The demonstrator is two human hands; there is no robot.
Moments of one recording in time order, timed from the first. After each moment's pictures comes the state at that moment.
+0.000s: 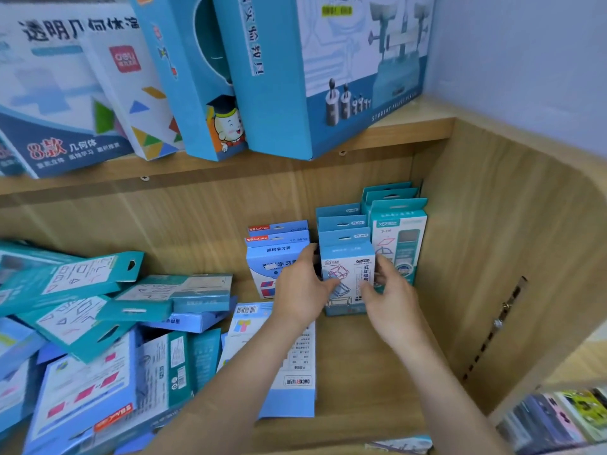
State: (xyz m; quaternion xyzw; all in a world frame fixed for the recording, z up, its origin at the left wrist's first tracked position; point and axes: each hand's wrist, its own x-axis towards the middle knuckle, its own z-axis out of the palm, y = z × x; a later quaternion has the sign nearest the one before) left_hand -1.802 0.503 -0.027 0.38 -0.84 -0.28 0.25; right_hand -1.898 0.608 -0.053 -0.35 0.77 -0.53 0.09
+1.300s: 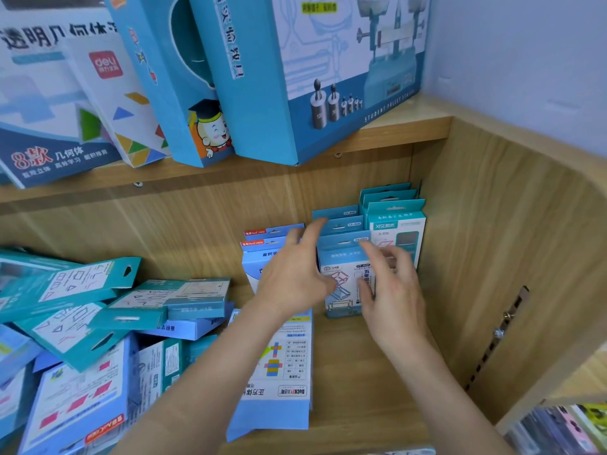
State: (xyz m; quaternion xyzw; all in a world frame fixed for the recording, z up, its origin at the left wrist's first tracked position) left_hand -1.801 0.496 0.013 0.33 -0.91 -0.19 0.20; right_hand -1.904 0.606 -0.050 -0.43 0.79 -0.42 -0.13
